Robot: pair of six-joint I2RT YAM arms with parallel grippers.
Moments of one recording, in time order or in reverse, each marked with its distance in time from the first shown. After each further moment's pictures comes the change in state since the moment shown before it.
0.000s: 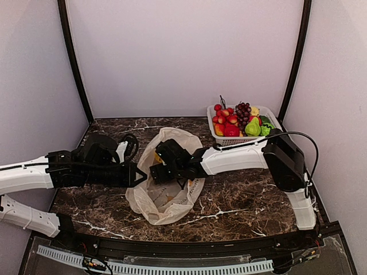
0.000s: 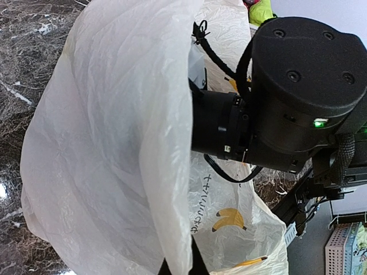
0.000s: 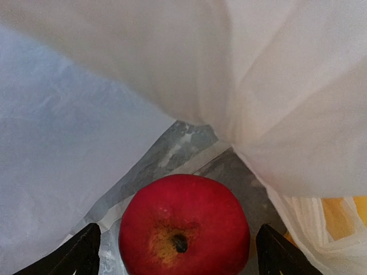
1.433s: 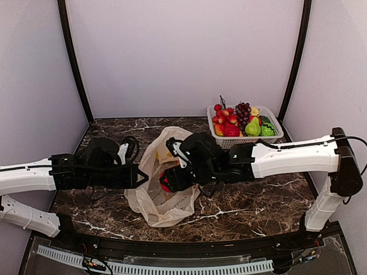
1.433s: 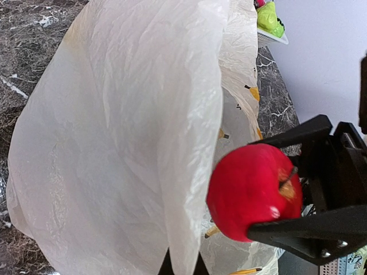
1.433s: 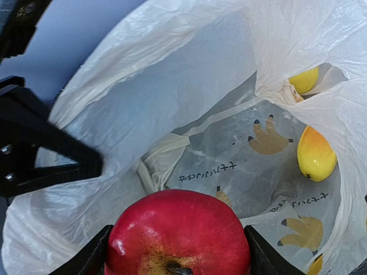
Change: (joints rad) left arm 0.008 0.011 -0.044 0.068 0.001 -0.048; right arm 0.114 -0.477 -0.310 -0.089 -0.119 0.054
